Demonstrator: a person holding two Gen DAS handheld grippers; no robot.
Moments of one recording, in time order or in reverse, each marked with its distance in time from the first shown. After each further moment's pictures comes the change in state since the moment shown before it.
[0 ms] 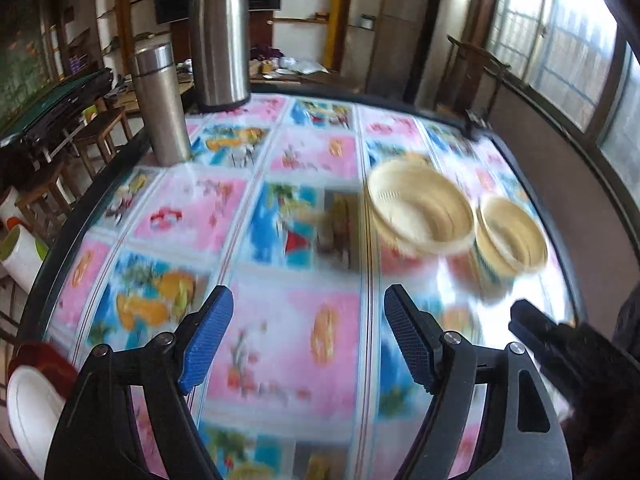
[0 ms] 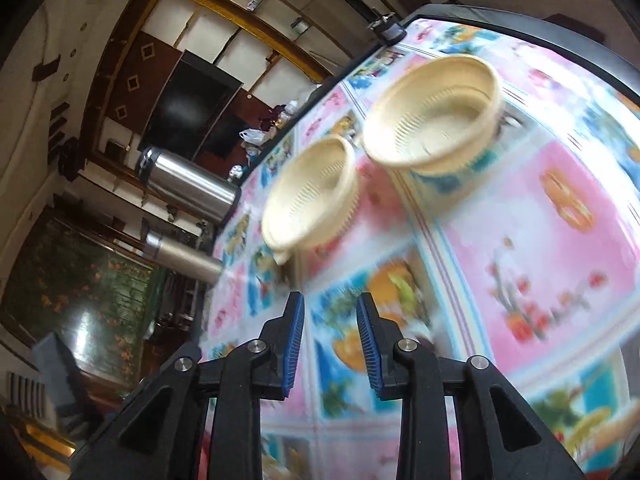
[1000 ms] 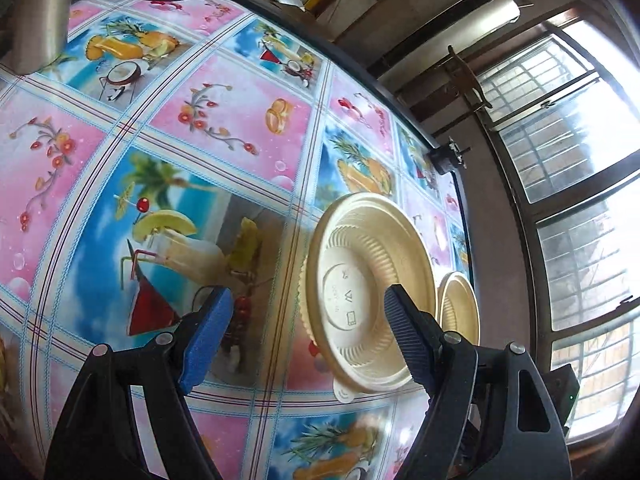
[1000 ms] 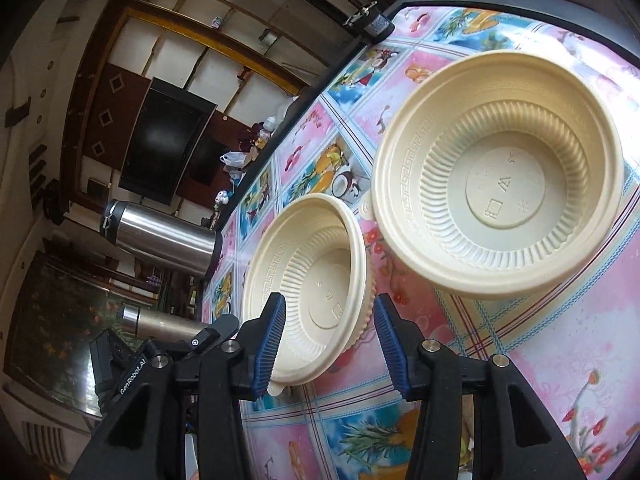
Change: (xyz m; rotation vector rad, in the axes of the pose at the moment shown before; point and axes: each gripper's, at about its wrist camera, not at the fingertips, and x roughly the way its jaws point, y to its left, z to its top) left arm 0.142 -0.001 0.051 -0.309 0.263 -0.429; right arm 0.088 -0.009 0.065 0.113 -0.045 -0.034
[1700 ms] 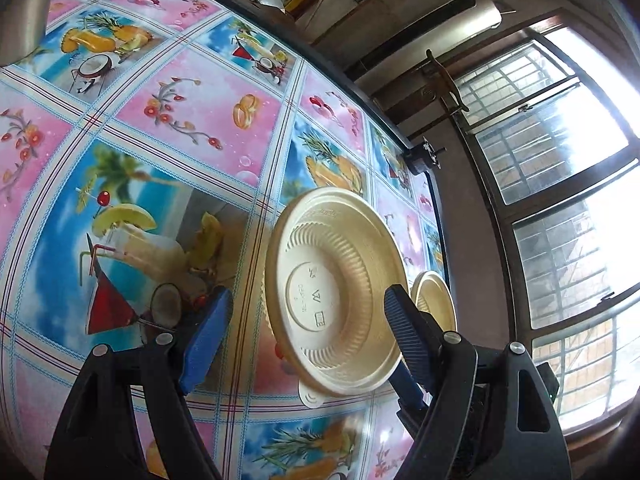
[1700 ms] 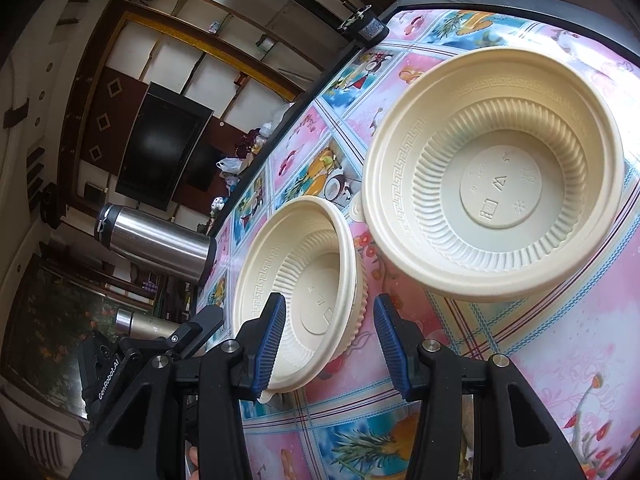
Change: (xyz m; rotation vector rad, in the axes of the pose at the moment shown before) left arm 0.010 -0.007 -0.002 -0.007 -0.014 -0.096; right arm 0.005 -0.006 -0.003 0.004 -0.022 -0.013
